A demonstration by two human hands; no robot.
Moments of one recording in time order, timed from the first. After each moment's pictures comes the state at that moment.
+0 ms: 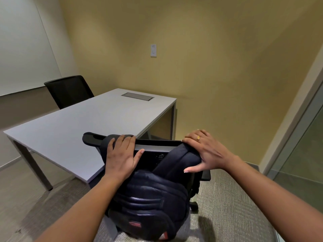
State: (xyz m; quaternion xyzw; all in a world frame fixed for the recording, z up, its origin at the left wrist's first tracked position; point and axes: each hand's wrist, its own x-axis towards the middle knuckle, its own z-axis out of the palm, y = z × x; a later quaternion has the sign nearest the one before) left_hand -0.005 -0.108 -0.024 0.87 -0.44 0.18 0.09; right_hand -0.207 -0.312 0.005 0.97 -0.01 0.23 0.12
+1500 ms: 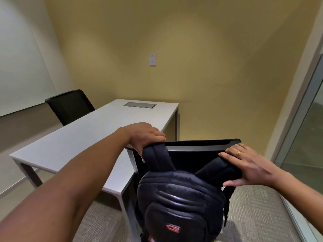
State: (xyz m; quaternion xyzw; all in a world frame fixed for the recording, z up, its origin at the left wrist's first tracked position) left_hand 0.153 -0.094 0.071 0.48 -0.84 0.15 -0.20; right_hand -0.197 -0.222 -0.018 0.93 -0.05 0.27 0.23
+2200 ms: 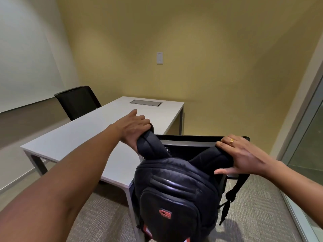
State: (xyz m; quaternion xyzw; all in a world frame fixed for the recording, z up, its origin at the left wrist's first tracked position) left_hand 0.184 -0.033 0.079 0.56 -0.75 0.29 -0.19; right_hand -0.156 -0.186 0.008 0.93 -0.05 0.29 0.20
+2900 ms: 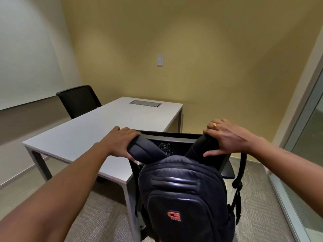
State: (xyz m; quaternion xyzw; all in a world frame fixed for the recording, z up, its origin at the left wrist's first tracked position) left_hand 0.186 0.017 0.031 0.73 -0.67 0.14 -0.06; right_hand -0.137 -0.182 0.062 0.94 0.01 0.23 0.27
